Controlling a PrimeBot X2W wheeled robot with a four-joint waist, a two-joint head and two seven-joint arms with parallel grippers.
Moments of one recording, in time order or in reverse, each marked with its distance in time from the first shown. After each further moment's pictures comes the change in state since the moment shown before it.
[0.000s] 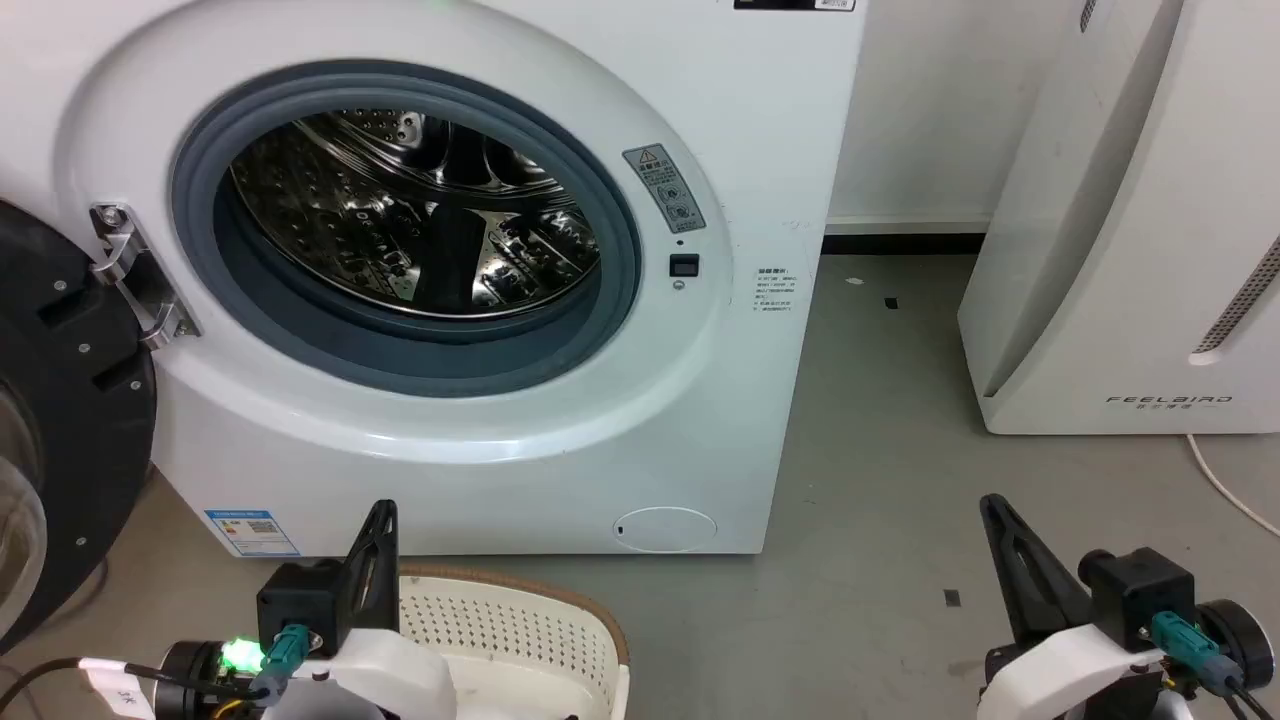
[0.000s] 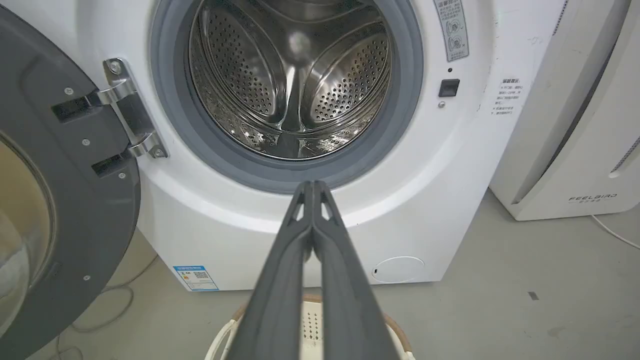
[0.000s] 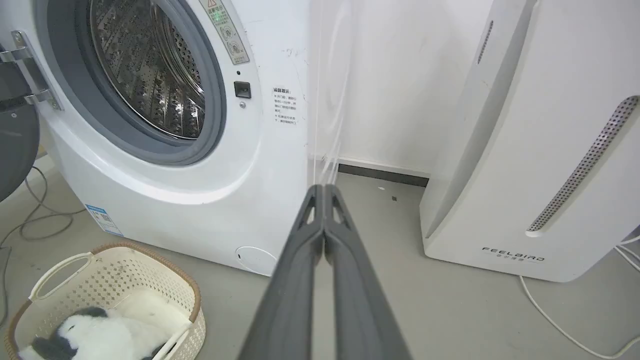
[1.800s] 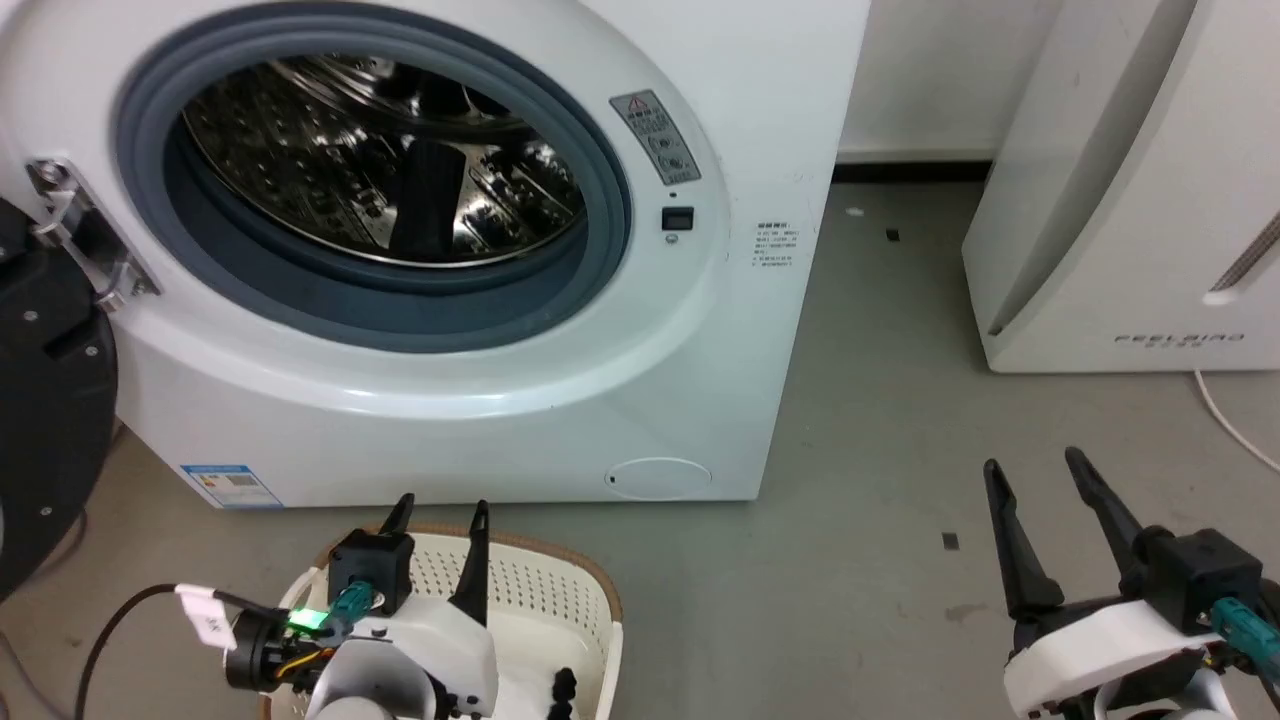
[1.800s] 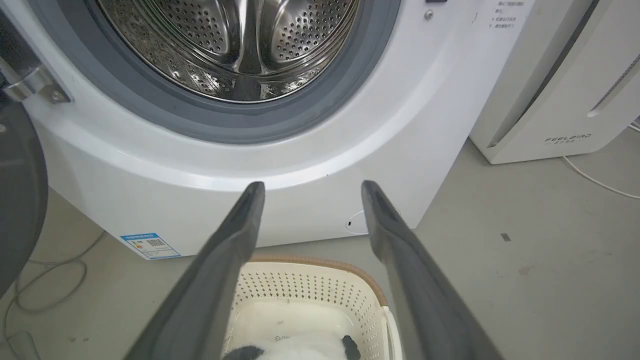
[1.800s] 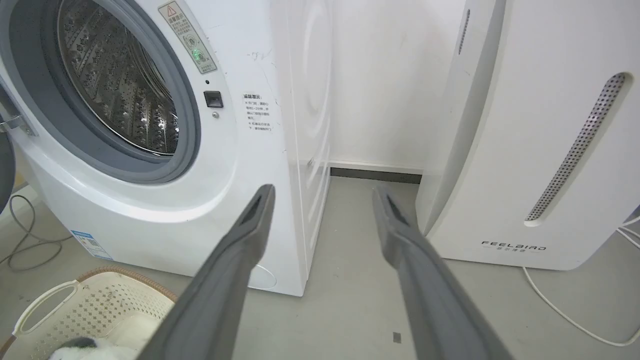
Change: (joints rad) left arm -0.136 0.004 -0.063 0.262 -0.024 -0.027 -0.046; right arm -0.032 0.000 -0.046 -0.012 0.056 0.000 -0.058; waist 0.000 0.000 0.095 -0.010
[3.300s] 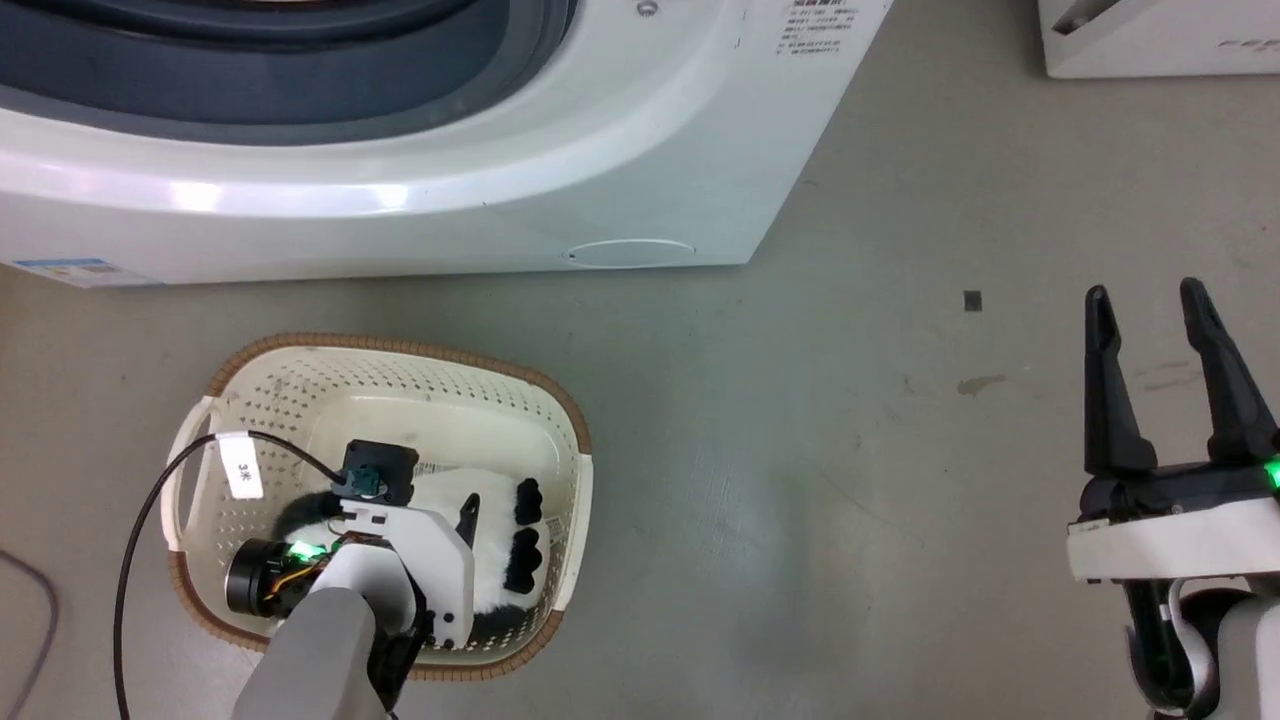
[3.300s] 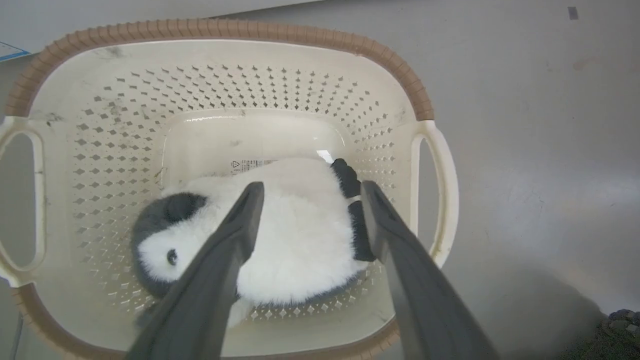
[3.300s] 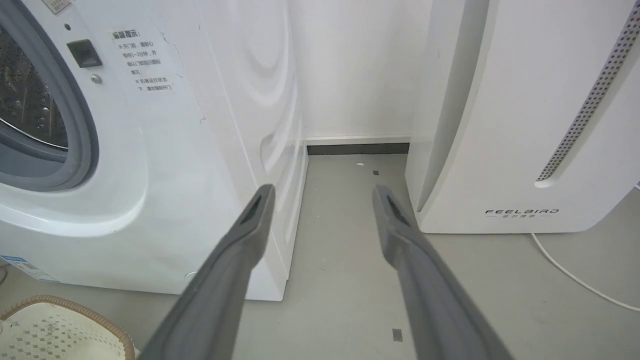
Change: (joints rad) left arm -0.340 0.111 -0.147 0.500 -0.185 -0.043 0.154; right arm -0.174 0.000 -0.068 -0.082 0.077 0.000 -0.092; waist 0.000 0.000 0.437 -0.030
